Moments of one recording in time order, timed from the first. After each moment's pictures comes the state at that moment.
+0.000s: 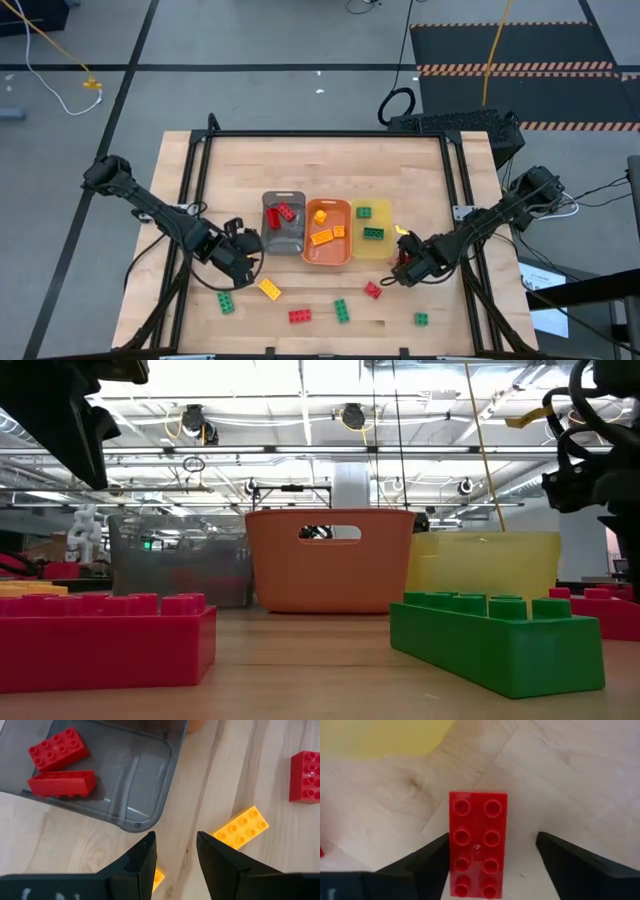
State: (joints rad) left arm -0.55 1.29 0.90 -0.81 -0.29 -0.78; right arm 0.57 1.44 0.59 -0.73 0.10 1.51
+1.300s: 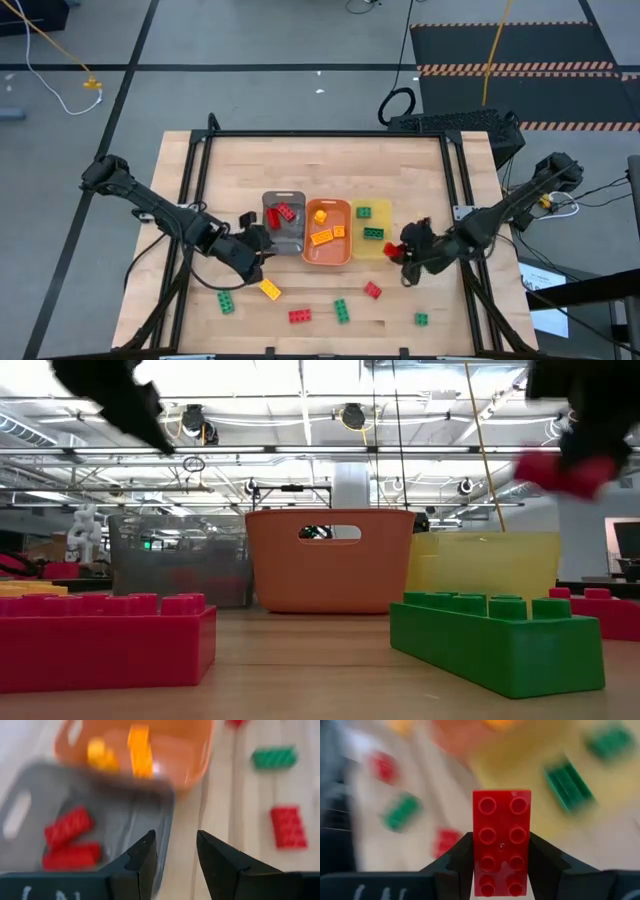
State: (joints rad) left arm -0.49 1.27 0.90 -0.59 -0.39 -0.53; right arm 0.58 1.05 0.63 -0.52 0.34 1.05
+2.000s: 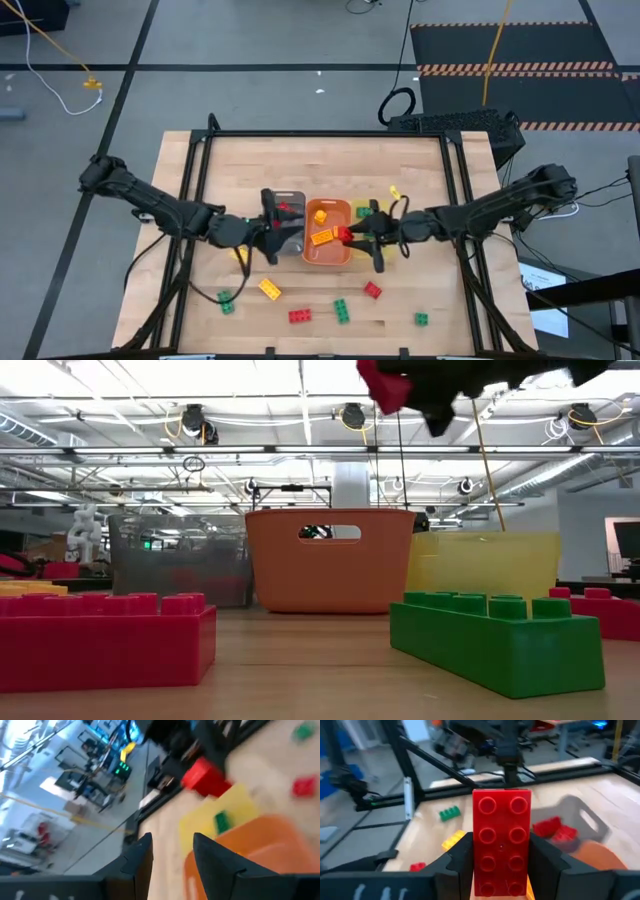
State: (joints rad) left arm -0.39 1.26 0.90 0.05 -0.62 0.64; right arm 0.26 1.27 0.64 0.41 0.21 0.27
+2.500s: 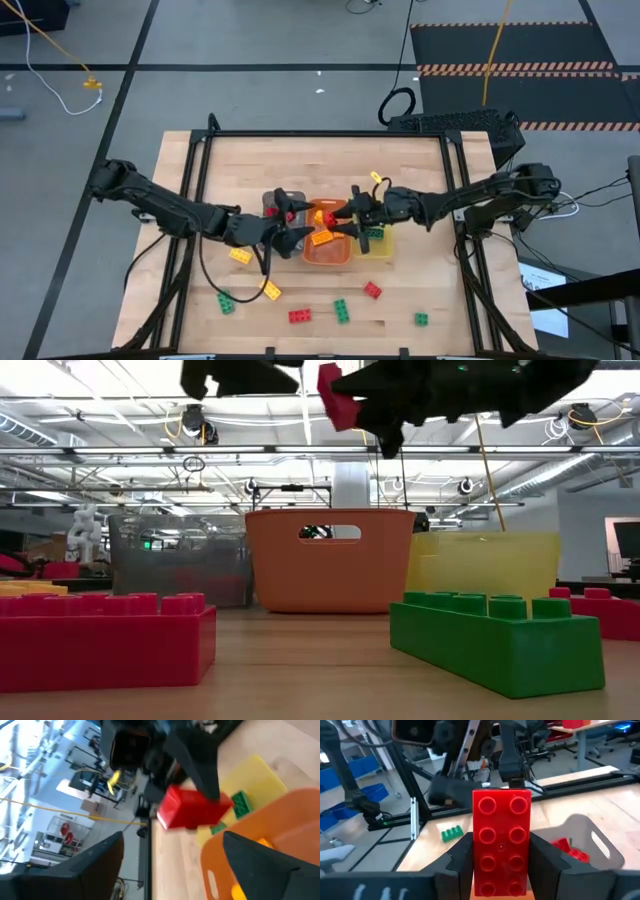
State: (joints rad) left arm -0.33 1.37 0.90 0.17 -0.63 0.80; right arm 0.07 1.44 0.67 0.66 -0.08 0.26
